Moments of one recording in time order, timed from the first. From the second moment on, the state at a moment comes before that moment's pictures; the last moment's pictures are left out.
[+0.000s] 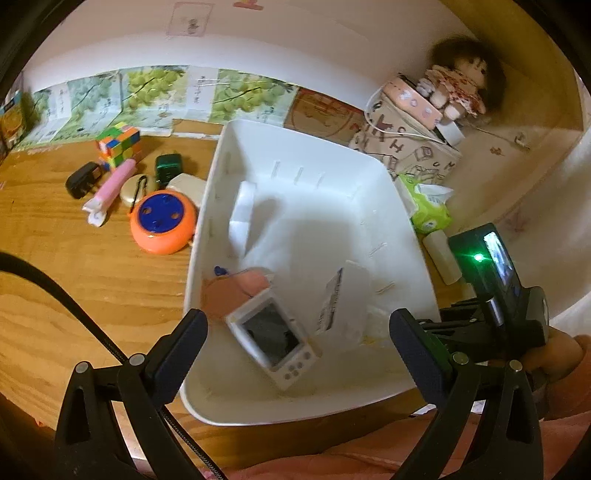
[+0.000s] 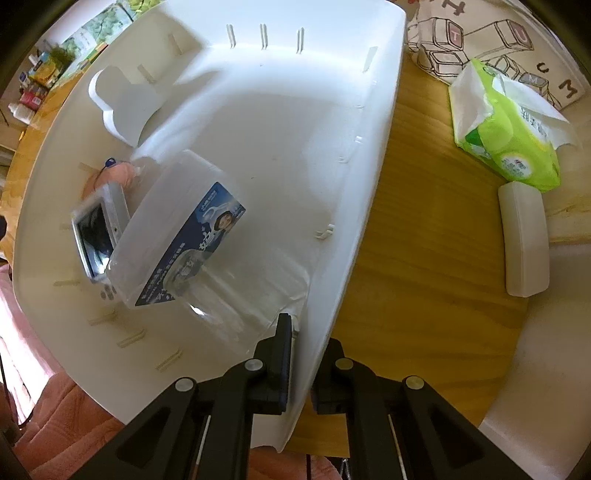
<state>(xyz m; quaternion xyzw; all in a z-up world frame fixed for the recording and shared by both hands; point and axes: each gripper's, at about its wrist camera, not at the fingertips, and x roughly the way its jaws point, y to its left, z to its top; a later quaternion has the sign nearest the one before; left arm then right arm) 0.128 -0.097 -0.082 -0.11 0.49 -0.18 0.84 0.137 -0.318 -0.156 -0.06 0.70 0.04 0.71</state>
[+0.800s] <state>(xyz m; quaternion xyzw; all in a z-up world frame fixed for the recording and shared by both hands) 0.182 0.015 -0.095 -0.02 0.55 -0.08 0.83 0.144 -0.343 -0.159 0.00 0.70 -0.05 0.71</state>
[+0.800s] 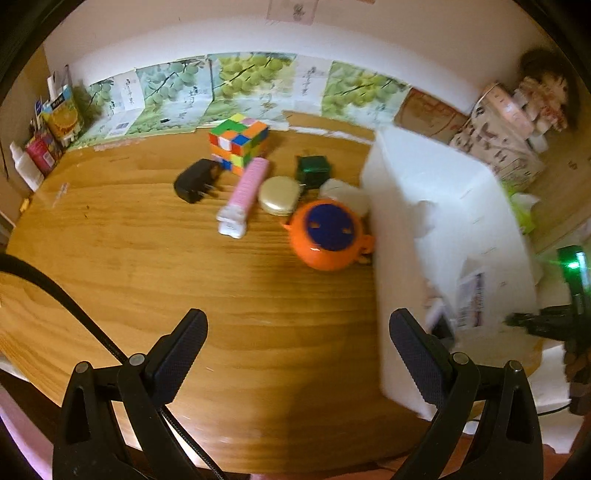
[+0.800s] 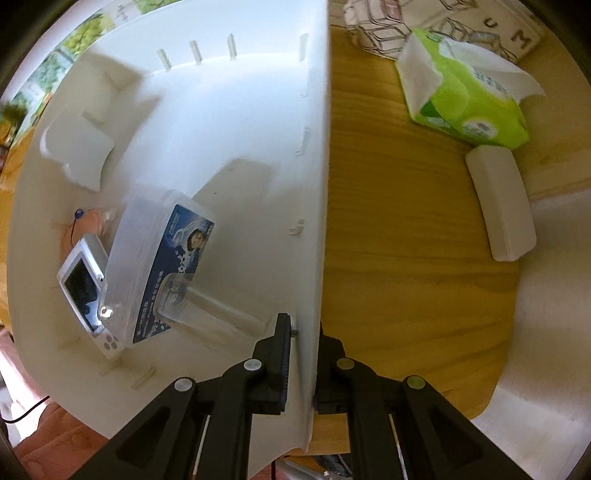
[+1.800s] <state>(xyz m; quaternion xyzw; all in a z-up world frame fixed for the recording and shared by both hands) 0.319 0.044 -0.183 0.05 0.64 -0.14 0.75 0.152 -0.353 -0.146 0.06 0.70 -0.16 0.69</state>
